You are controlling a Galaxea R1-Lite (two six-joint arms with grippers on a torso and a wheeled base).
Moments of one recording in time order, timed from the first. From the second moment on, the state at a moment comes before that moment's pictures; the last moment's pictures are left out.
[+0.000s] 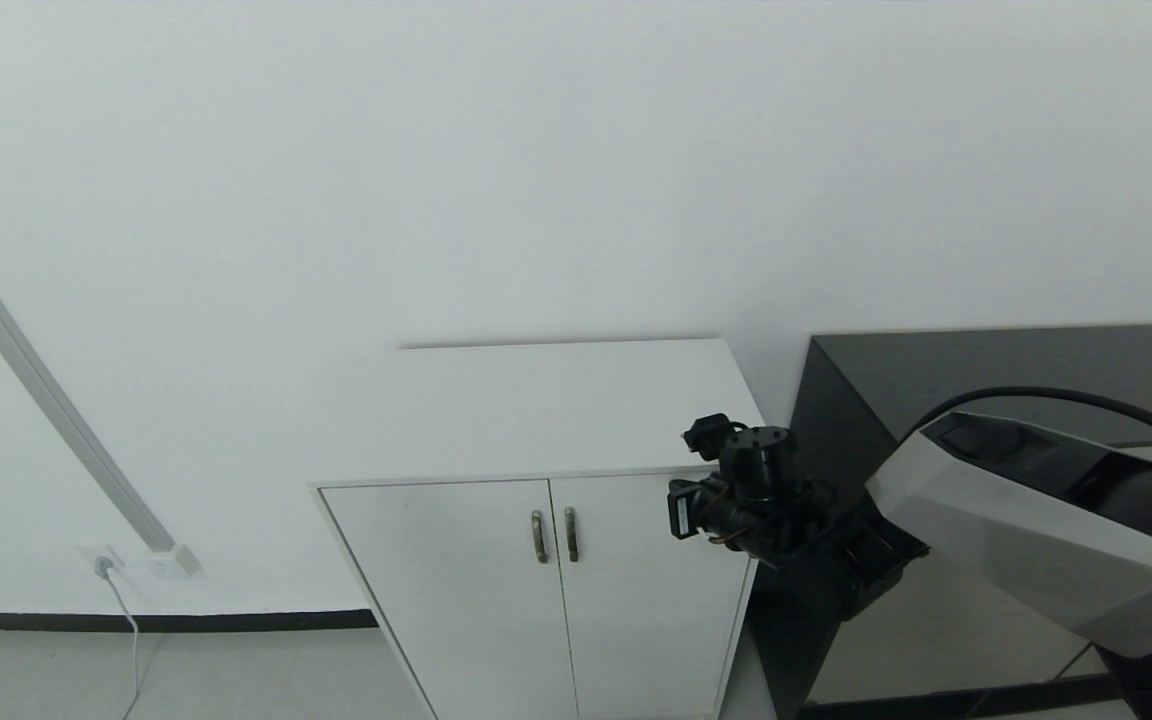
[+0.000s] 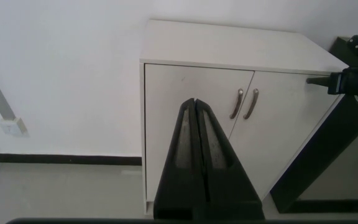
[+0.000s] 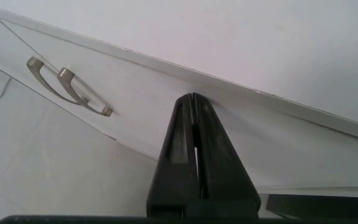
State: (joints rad) left arm 0.00 0.00 0.00 0.00 0.05 -0.09; right arm 0.57 2.42 -1.22 -0.86 -0.07 0.11
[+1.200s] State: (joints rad) left arm 0.00 0.00 0.00 0.00 0.05 -0.09; right arm 0.56 2.13 -0.76 -1.06 -0.20 0.12
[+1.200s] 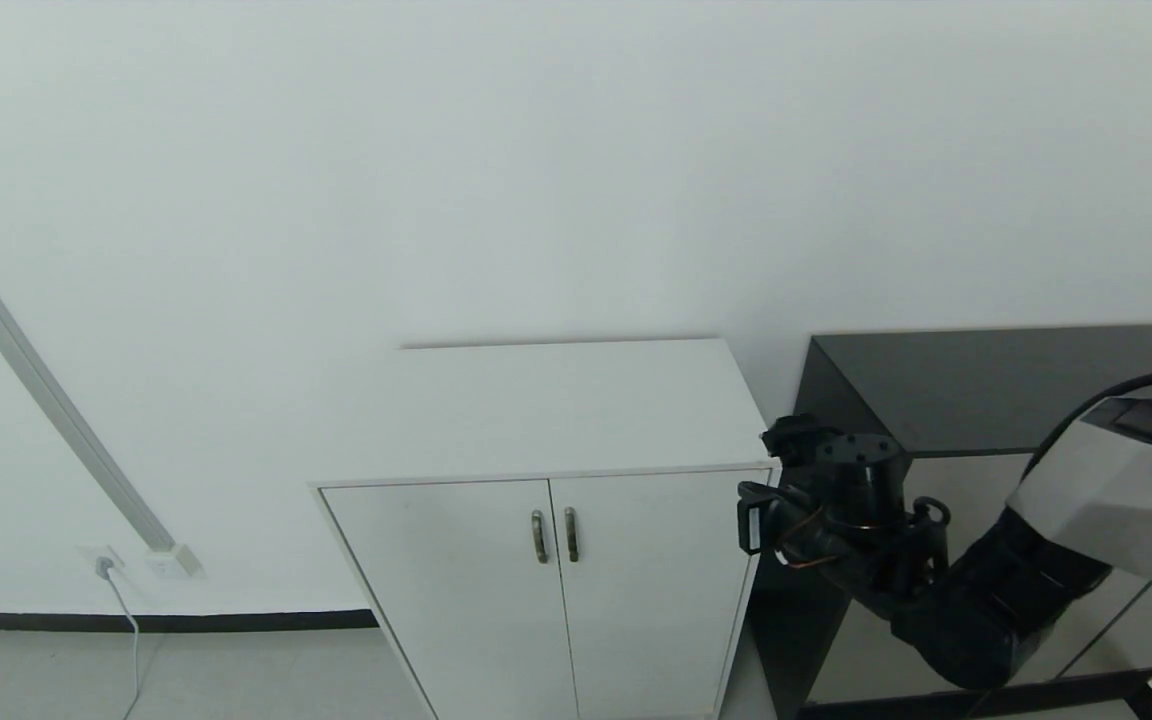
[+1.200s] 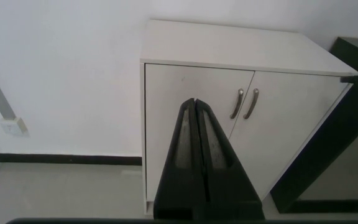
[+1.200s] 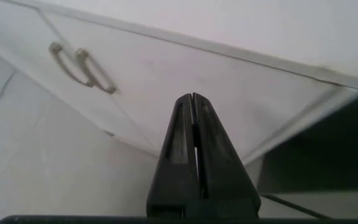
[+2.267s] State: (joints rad) left arm 0.00 0.00 0.00 0.00 0.05 -0.09; right arm 0.20 1.43 -0.07 -1.07 -0.32 0.08
